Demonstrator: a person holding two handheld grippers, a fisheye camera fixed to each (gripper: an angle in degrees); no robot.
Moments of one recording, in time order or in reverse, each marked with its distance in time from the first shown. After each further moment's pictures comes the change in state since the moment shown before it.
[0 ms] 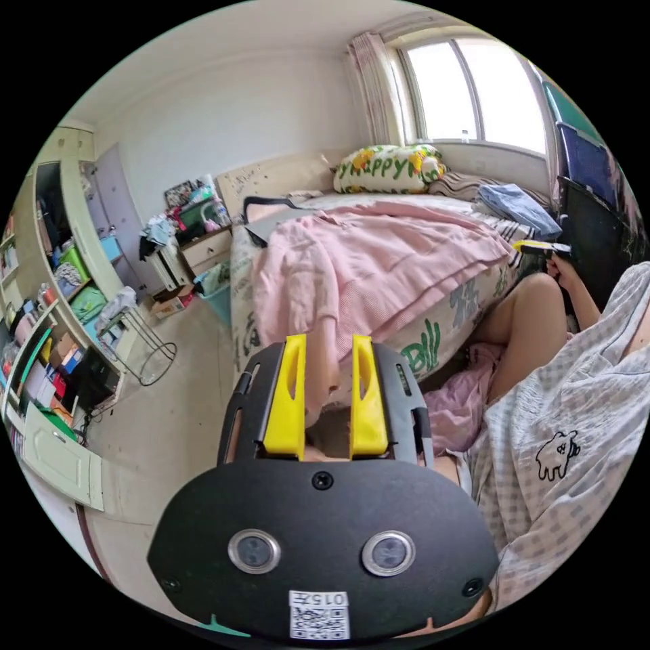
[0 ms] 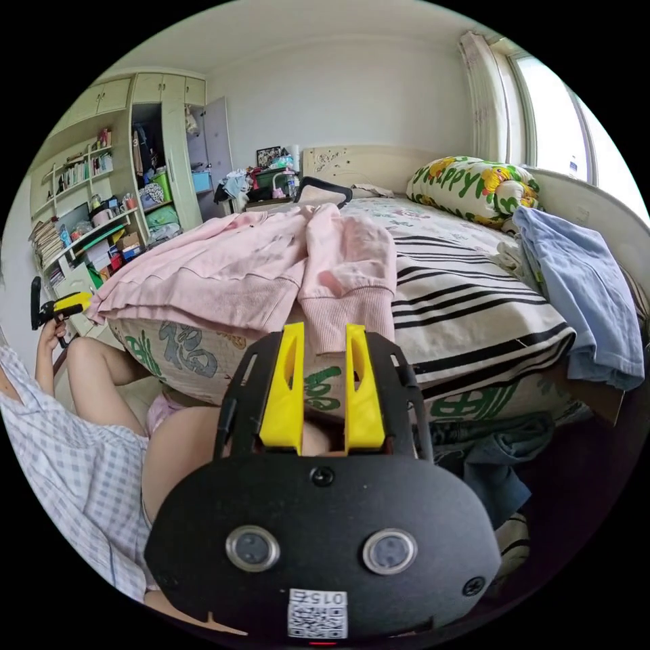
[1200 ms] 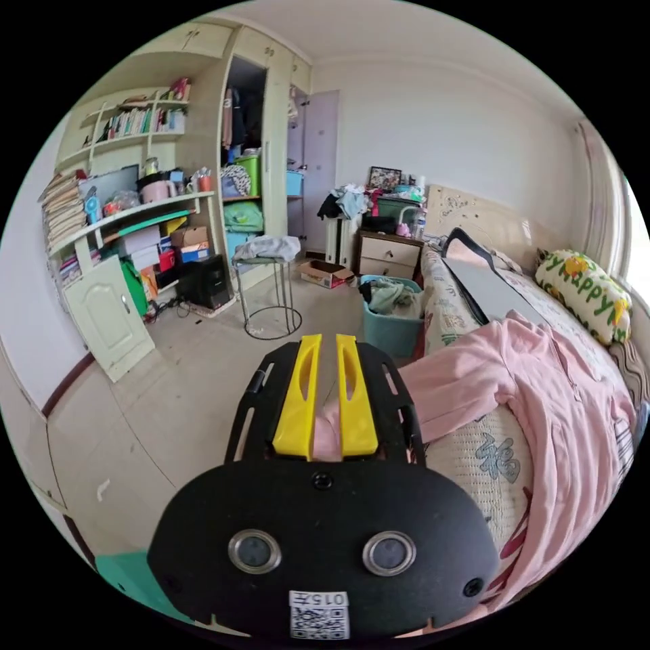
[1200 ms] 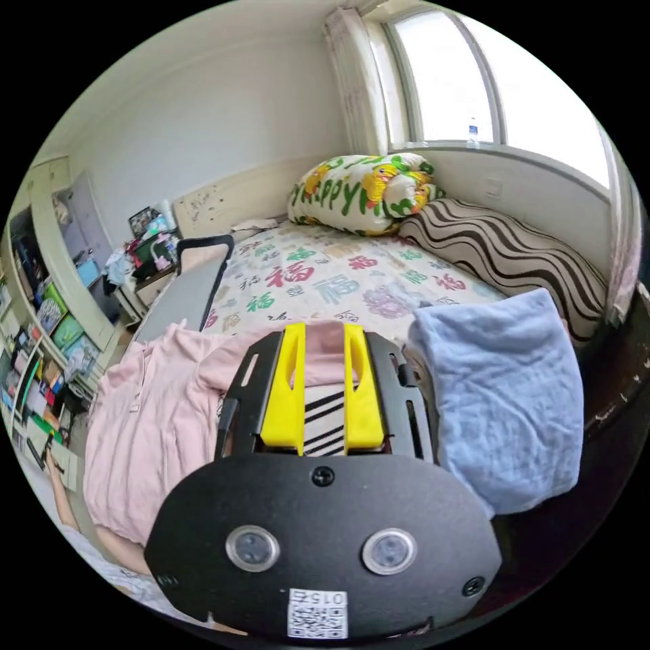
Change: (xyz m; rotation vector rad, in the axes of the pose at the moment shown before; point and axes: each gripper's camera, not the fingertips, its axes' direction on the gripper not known) left arm -0.364 -0.045 0.061 0.079 -0.508 -0.662; right arm 0.183 -0.304 0.114 0.012 0.271 0.333
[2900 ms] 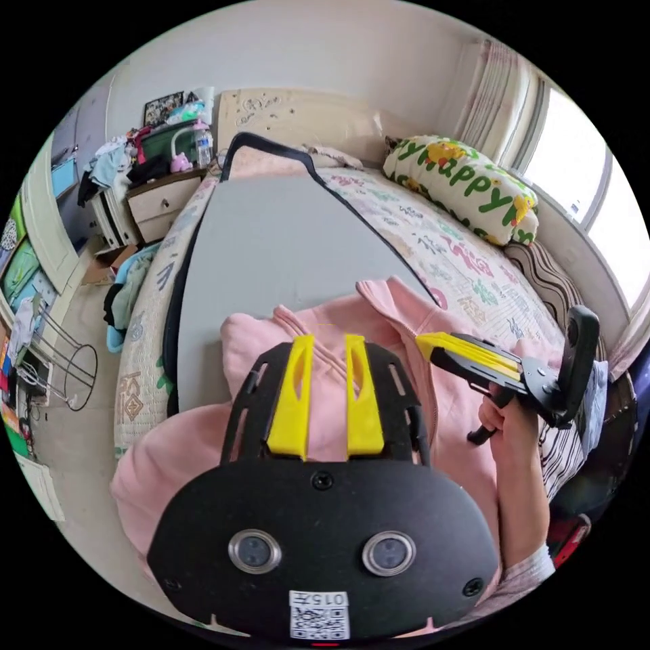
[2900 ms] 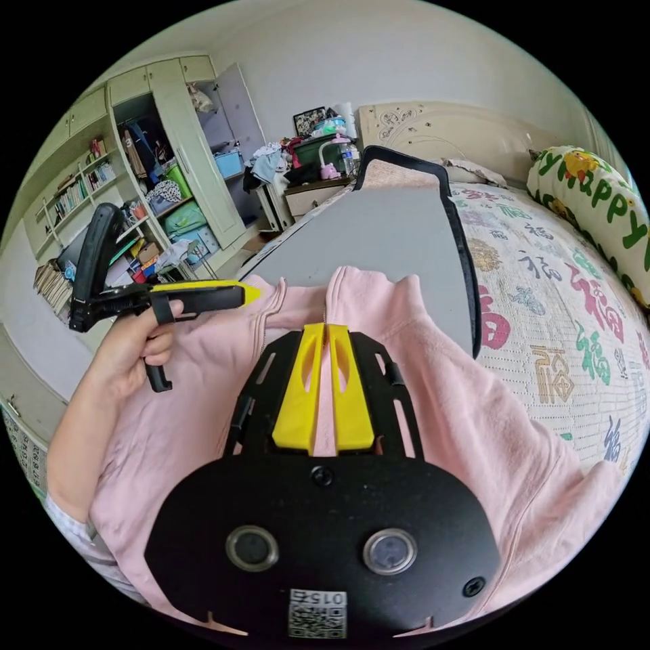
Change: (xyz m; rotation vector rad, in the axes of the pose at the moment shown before) left arm 0.485 -0.192 0.291 -0.424 0.544 0.371; right arm -0.421 -0.060 0.475 -0.213 -0.552 -0.395
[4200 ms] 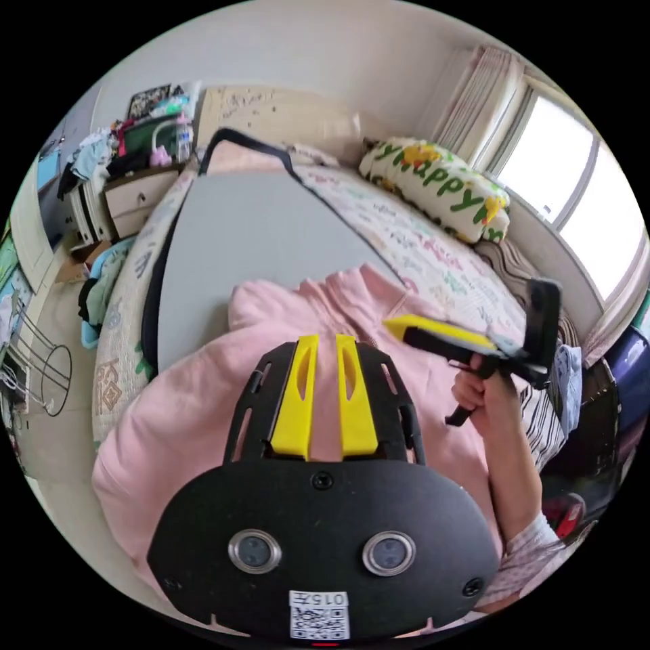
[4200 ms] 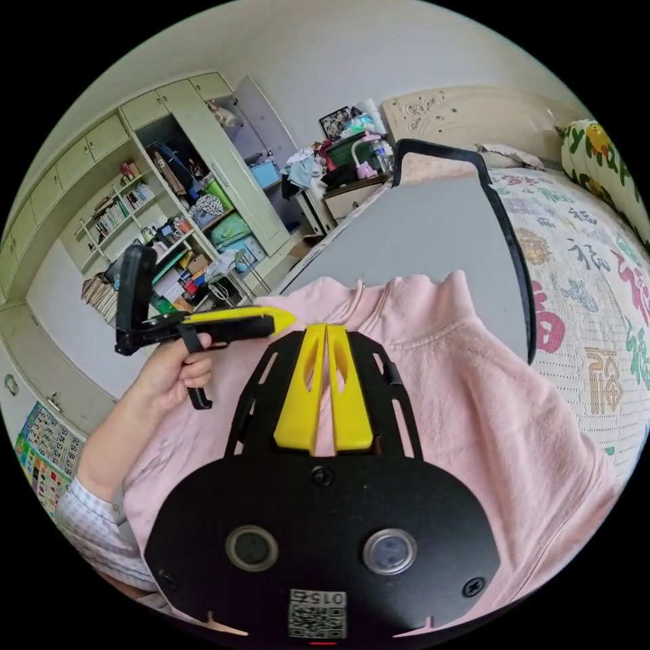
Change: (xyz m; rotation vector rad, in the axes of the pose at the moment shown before) left arm -0.053 0.038 -0.003 -0.041 0.135 0.019; right arm 0.007 -0.018 0.045 0.038 -0.253 -0.004
